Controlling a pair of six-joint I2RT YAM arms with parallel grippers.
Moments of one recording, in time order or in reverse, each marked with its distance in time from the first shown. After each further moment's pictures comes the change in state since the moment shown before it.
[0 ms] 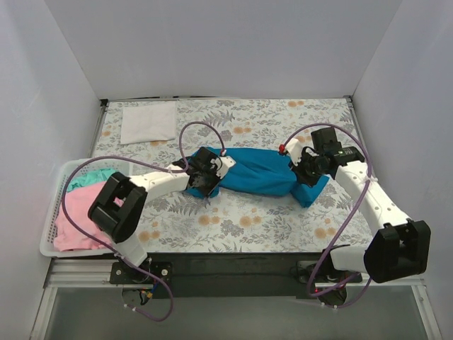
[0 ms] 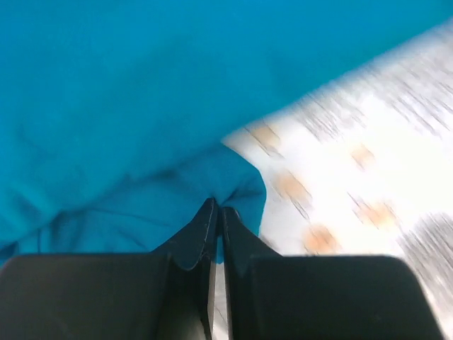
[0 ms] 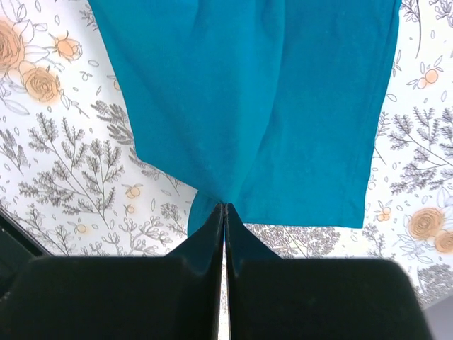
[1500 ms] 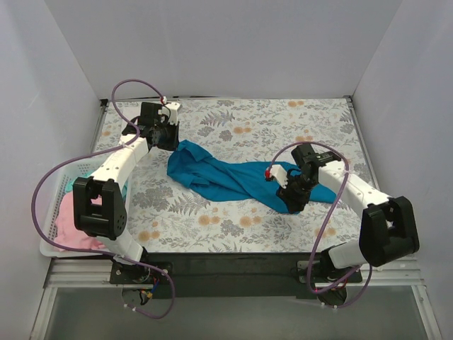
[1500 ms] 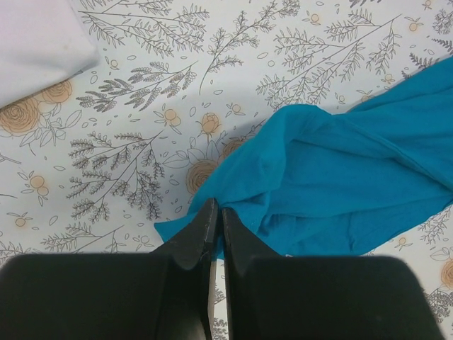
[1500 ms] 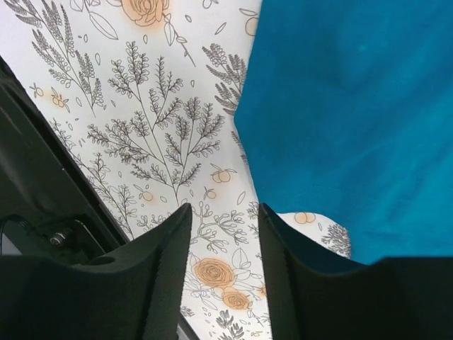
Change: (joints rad) left arm 0.468 -0.066 0.338 -0.215 0.167 -0.134; right arm 0.110 0.125 -0.088 -0.128 -0.072 -0.101
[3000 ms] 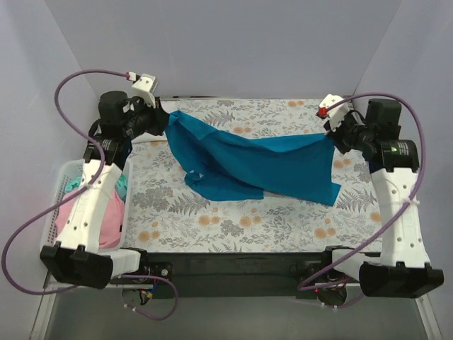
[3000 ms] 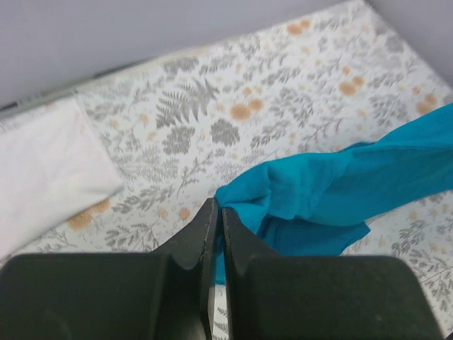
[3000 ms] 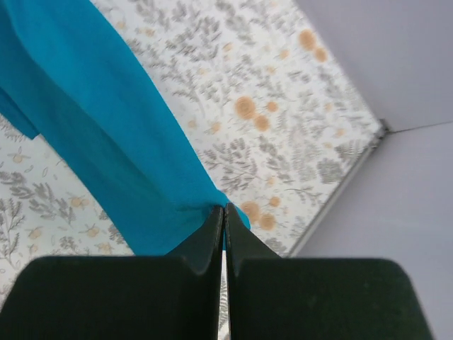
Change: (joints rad) left arm 0.024 -0.341 0.064 0.050 0.145 -0.047; right arm -0.343 -0.218 0.473 0.062 -0.019 -0.002
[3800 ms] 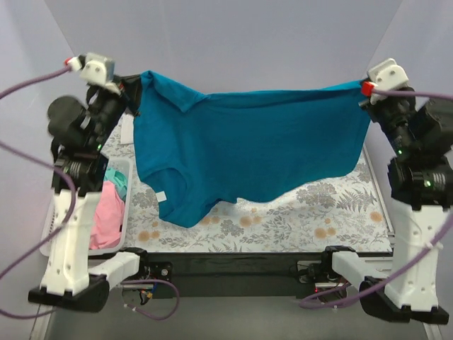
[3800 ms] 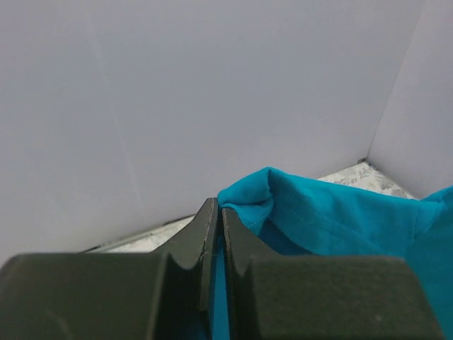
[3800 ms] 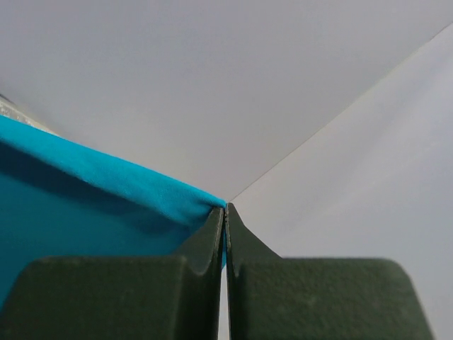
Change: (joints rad) left arm 0.000 -0.288 0.163 0.185 -0.137 -0.044; right arm -0.004 -0.187 0.282 0.336 0.196 0.159
